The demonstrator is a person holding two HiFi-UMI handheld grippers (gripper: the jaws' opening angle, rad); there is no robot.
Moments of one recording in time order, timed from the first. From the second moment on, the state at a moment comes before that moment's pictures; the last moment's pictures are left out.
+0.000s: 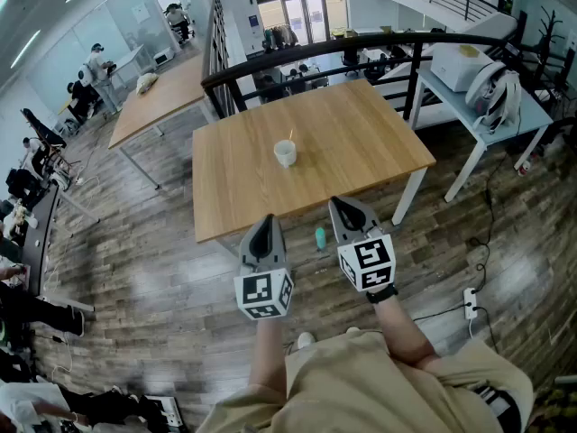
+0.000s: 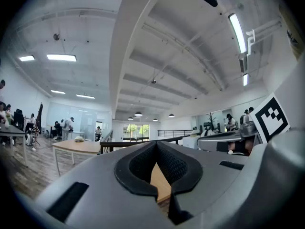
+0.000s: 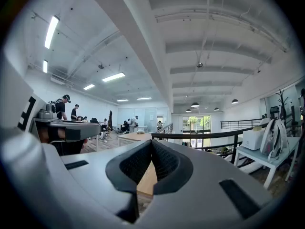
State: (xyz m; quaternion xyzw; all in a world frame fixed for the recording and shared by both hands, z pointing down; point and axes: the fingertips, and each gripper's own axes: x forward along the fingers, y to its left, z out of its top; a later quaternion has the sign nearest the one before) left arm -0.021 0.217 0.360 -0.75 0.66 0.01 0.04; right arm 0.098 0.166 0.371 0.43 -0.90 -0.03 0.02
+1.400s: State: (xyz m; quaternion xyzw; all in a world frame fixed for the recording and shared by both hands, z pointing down) left arm 0.042 0.119 0.410 -0.77 0.64 -0.01 0.01; right arm 0.141 0.088 0.429 0.42 -0.91 0.01 0.05
